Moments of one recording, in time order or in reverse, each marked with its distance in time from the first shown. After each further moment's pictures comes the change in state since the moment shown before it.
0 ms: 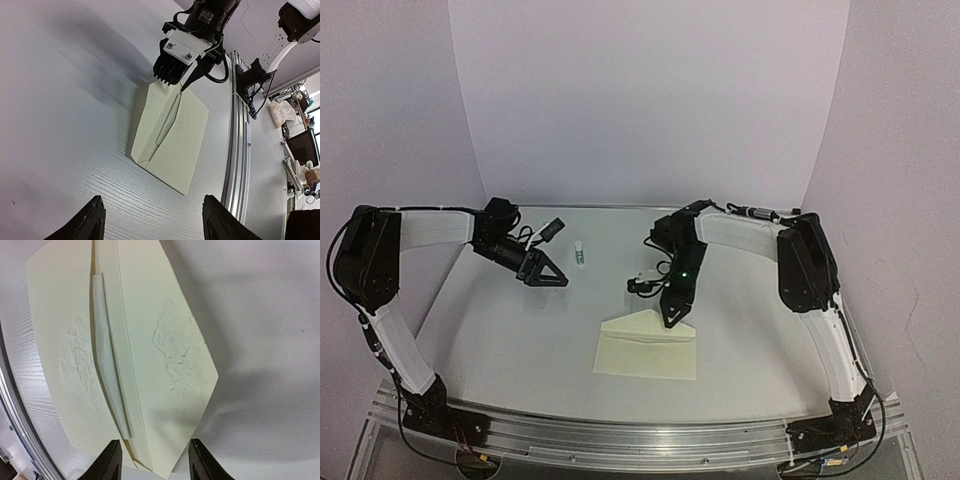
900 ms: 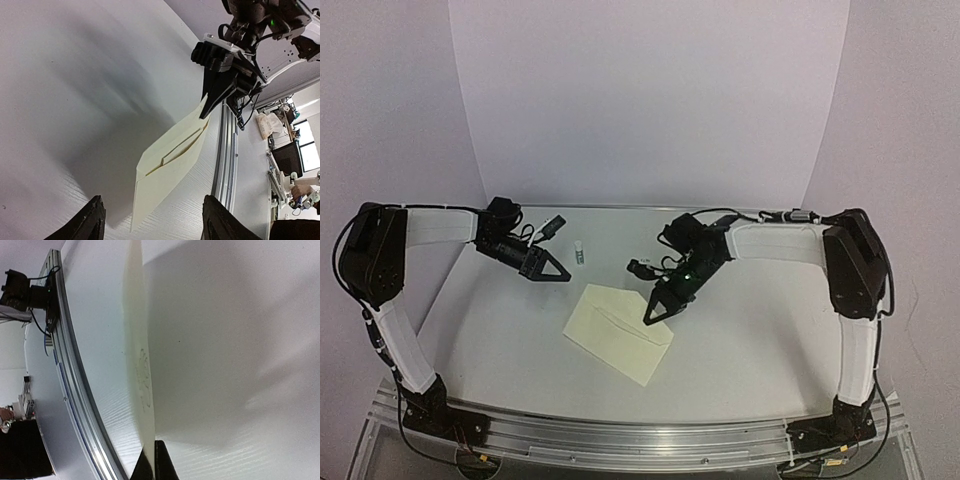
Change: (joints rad) left arm 0.001 0.043 0.028 0.023 0.059 -0.091; right arm 0.036 -0.346 -0.519 0.579 -0.345 0.643
